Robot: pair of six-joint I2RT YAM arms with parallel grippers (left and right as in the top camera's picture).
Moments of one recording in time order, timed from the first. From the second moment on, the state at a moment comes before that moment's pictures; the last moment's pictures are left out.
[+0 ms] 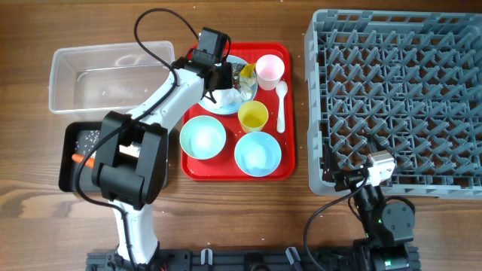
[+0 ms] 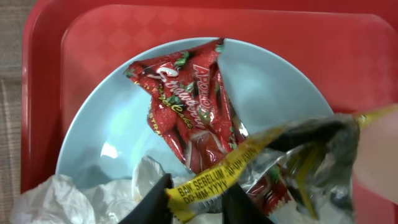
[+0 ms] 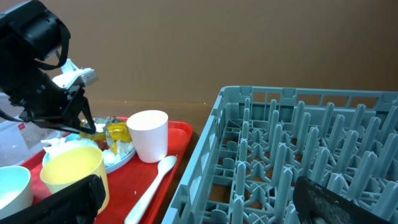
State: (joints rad) left arm -0.37 2.07 1.50 -0.46 -0.05 -0.33; right arm 0.12 0.02 0.01 0.00 -0.10 0.04
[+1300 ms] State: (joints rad) left arm 0.27 1.72 1.50 -0.83 -0.08 -0.41; right arm 0.12 0.02 0.01 0.00 -0.10 0.04
